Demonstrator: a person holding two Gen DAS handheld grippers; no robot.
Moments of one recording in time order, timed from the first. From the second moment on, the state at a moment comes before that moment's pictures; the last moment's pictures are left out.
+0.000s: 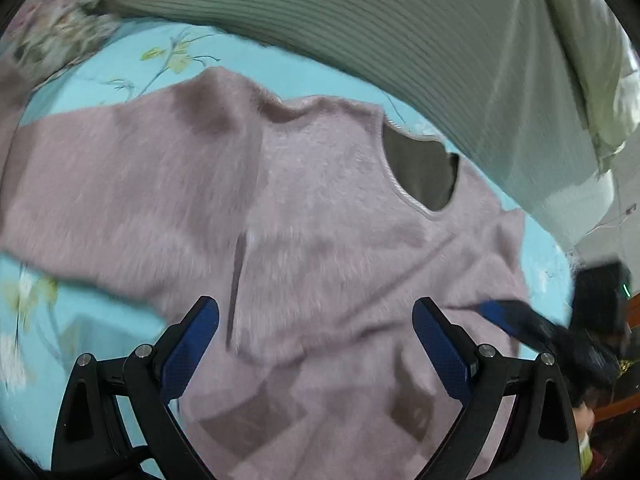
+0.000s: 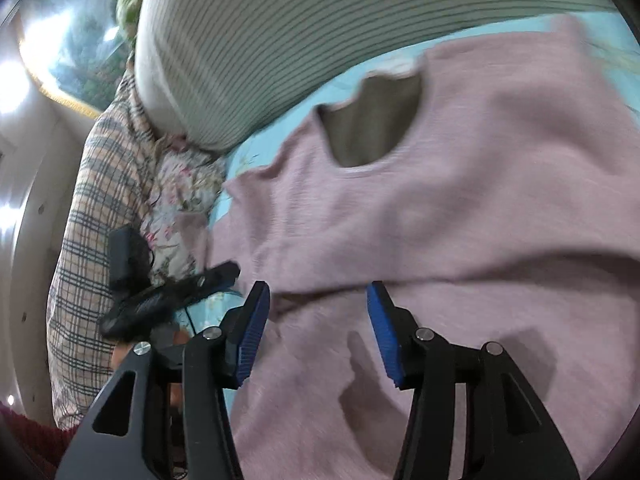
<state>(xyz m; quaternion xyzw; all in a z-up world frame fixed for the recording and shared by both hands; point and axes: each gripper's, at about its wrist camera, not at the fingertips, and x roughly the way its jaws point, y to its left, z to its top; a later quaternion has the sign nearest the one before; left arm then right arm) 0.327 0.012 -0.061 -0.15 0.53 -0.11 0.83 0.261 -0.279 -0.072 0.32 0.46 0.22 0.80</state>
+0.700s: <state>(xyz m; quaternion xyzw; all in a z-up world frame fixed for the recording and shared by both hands) 0.351 0.042 -0.038 -0.07 0.47 -0.03 0.88 0.235 -0.390 -0.056 0.29 0.44 0.03 0.85</state>
